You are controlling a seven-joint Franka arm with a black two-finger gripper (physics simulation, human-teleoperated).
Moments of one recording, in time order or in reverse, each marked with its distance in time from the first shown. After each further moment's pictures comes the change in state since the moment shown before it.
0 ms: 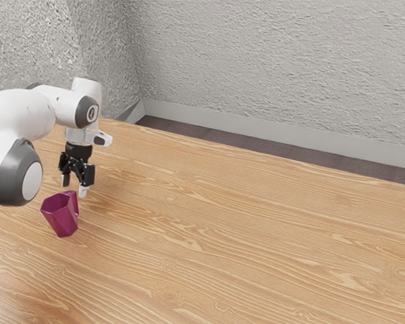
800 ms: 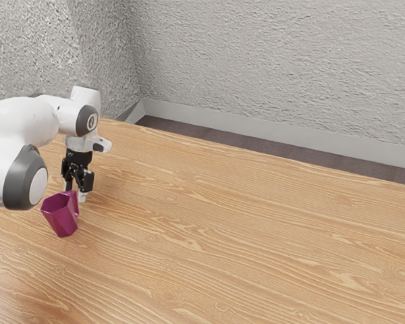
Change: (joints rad) arm 0.018 0.070 0.014 0.033 -0.031 0.069 0.068
